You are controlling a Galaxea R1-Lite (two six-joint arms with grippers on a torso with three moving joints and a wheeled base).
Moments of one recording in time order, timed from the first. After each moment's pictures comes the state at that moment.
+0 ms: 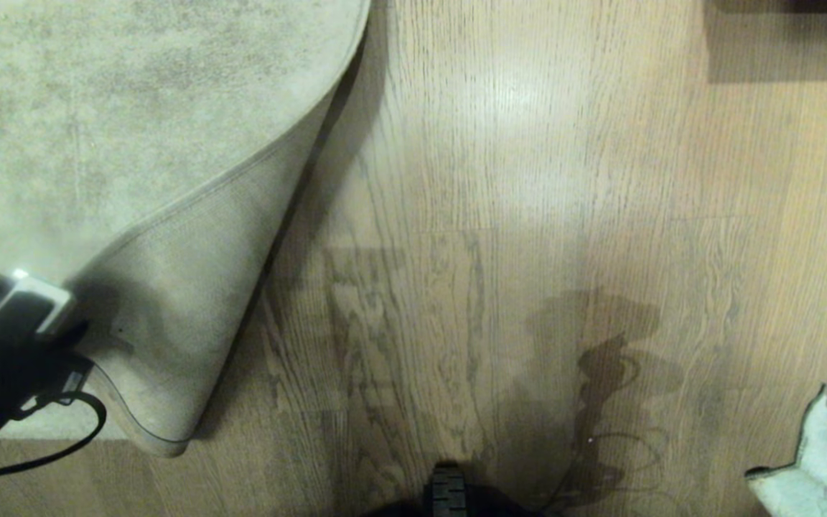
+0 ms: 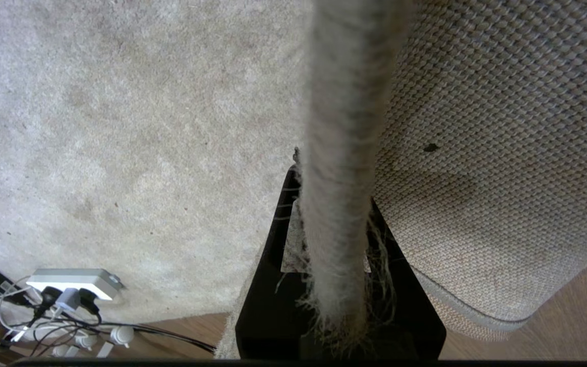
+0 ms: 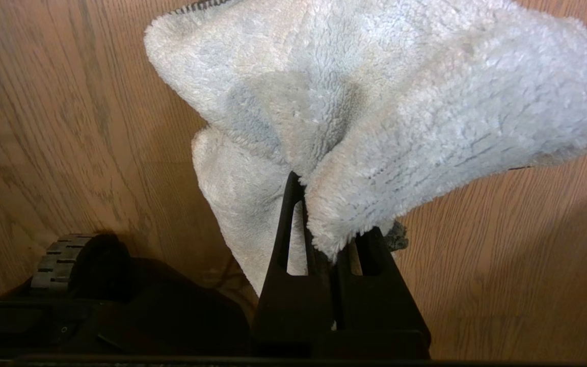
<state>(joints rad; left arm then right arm) 0.36 1.58 -0.27 -1.09 -0.12 0.66 0.00 0.00 0.00 -0.01 0.01 -0.01</state>
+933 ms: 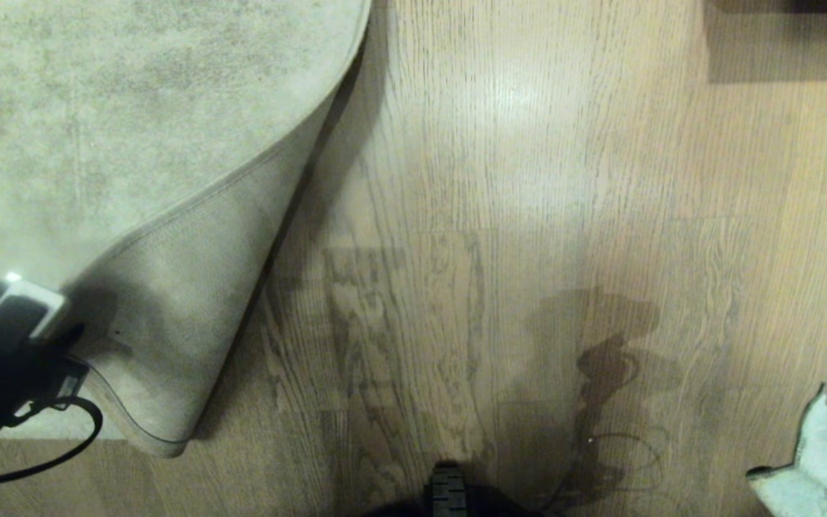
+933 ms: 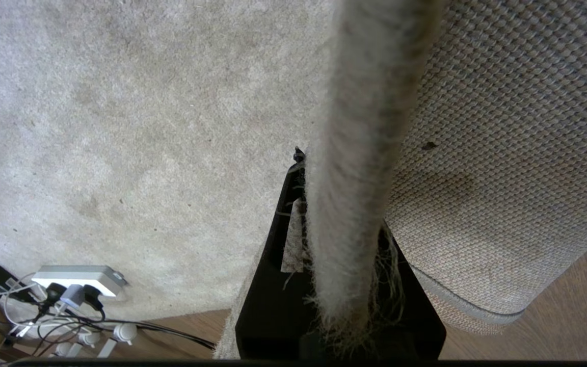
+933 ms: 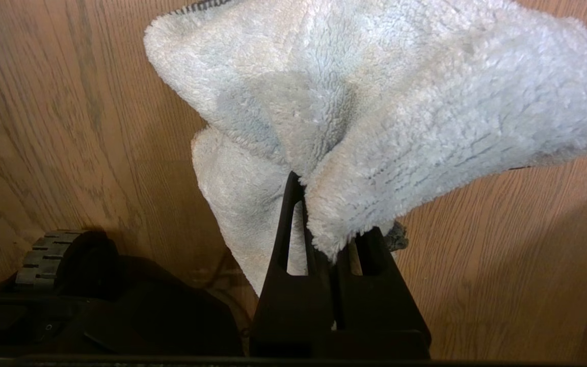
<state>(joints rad) 0.36 1.55 -0.25 -1.09 -0.12 0.66 0.00 0.00 0.00 -0.02 0.01 -0.06</state>
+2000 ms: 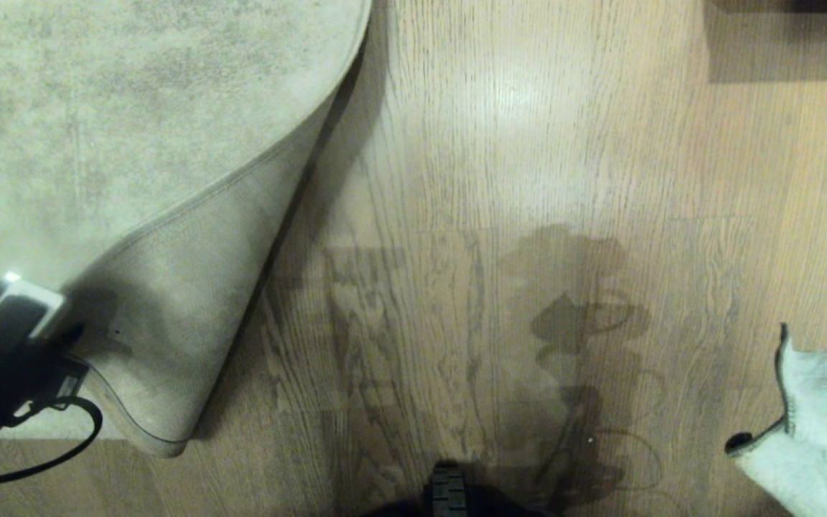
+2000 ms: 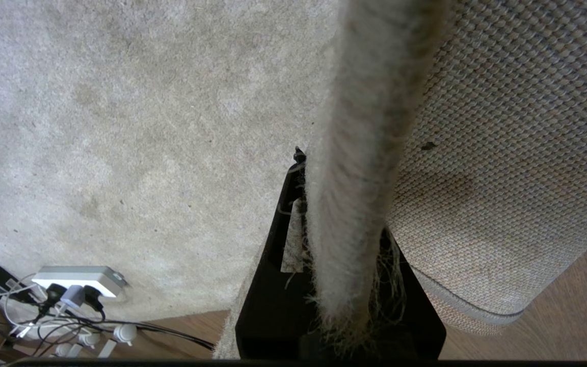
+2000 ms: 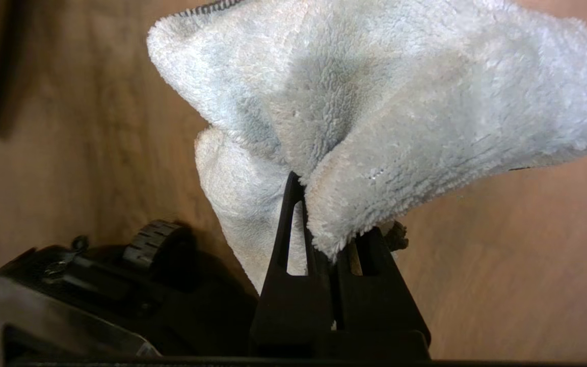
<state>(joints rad) 0.36 1.55 -0.25 -1.09 -0.12 0.66 0.00 0.30 -0.31 0.00 0.33 -0.13</state>
